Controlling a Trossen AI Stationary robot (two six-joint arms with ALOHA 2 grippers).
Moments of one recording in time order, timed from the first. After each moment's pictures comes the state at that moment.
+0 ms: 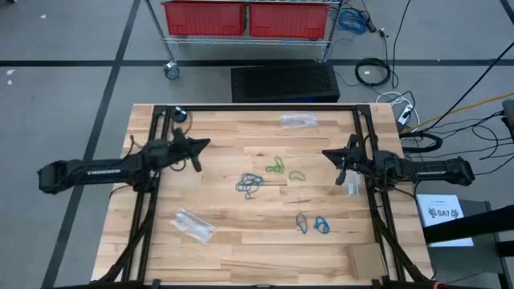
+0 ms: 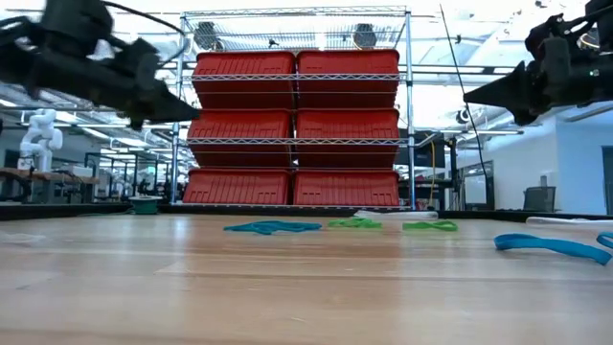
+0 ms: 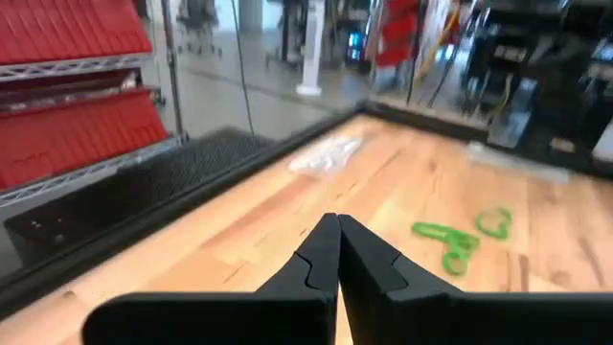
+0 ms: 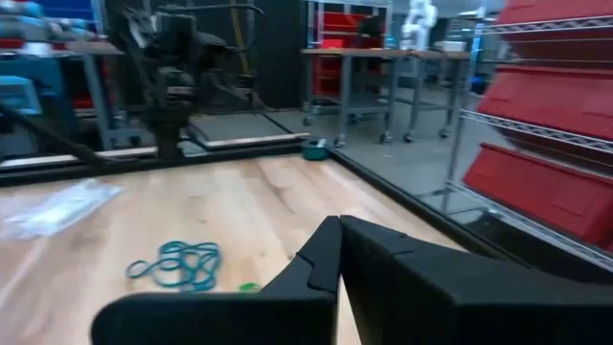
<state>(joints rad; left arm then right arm) 0.33 0.70 0.15 0.38 -0.17 -0.11 -0.01 0.16 0.05 0.10 0.40 0.01</state>
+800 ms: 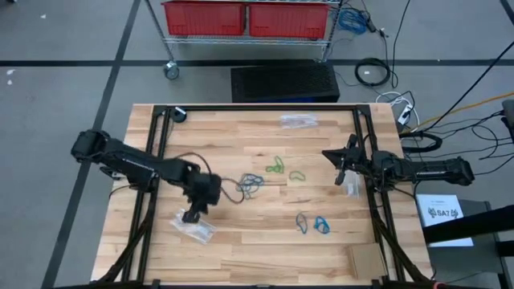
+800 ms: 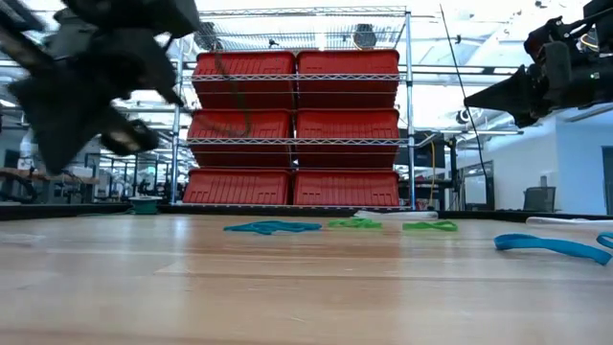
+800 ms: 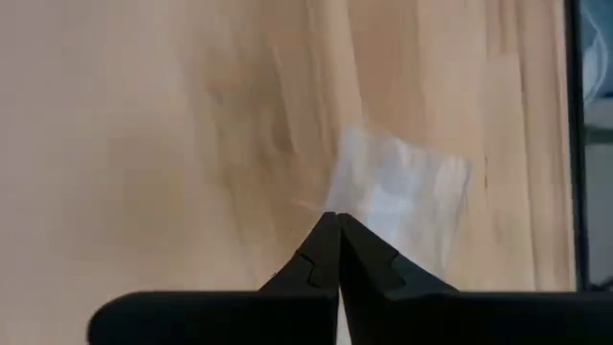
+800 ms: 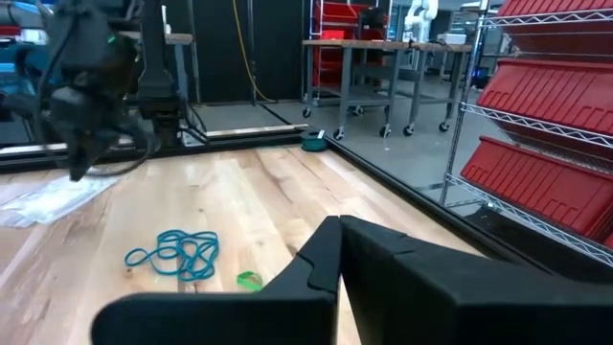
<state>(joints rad) -0.21 1.35 0.73 -0.63 0.42 -0.11 -0.01 0.16 0.05 0.08 0.39 0.01</state>
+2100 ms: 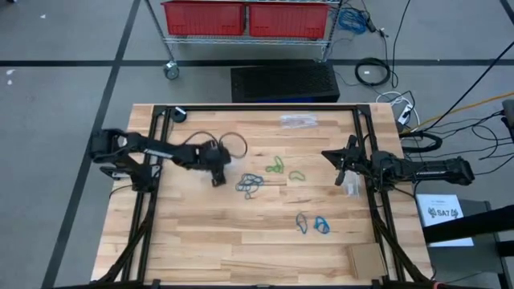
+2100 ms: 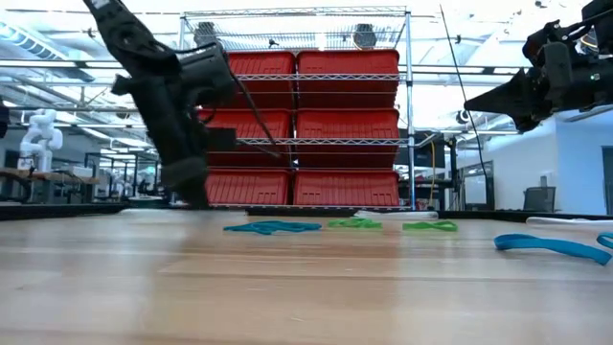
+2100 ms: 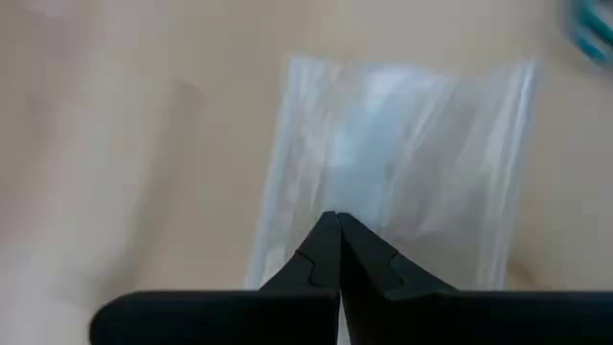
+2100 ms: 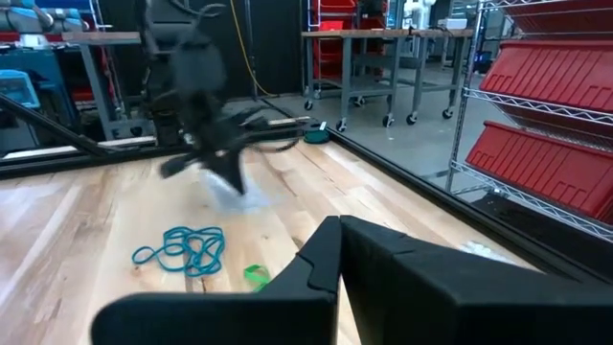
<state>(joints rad) 0.23 1.51 0.65 -0.21 -0.22 -0.01 -0.01 0.16 0.05 0.05 0.39 0.07</state>
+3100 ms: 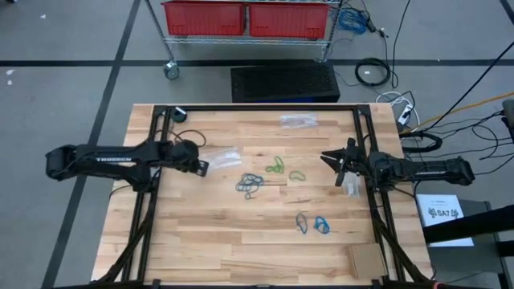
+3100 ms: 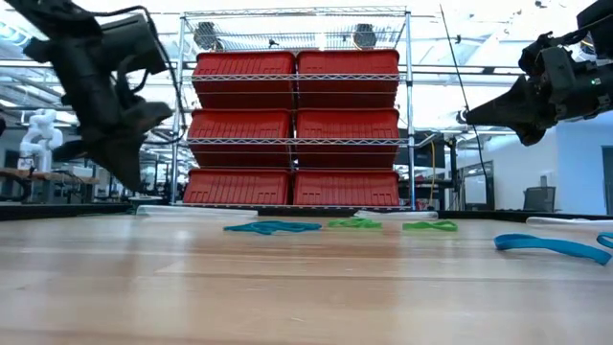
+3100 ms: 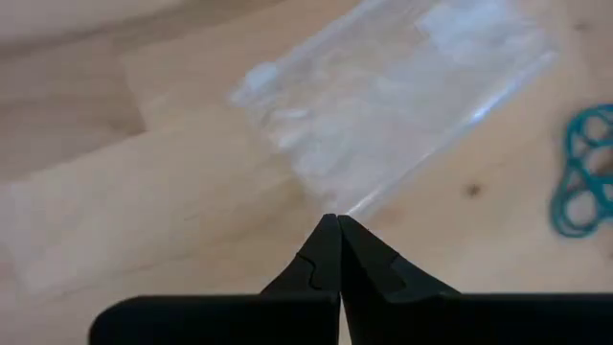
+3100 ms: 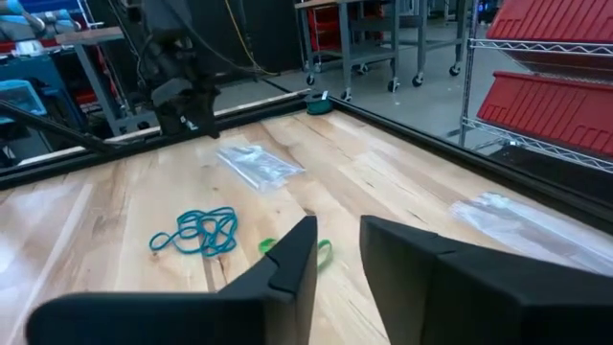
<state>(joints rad) 0.26 0.92 0.44 -0.61 -0.09 -0.96 -0.01 0.16 0.04 -0.03 0.38 0.22</state>
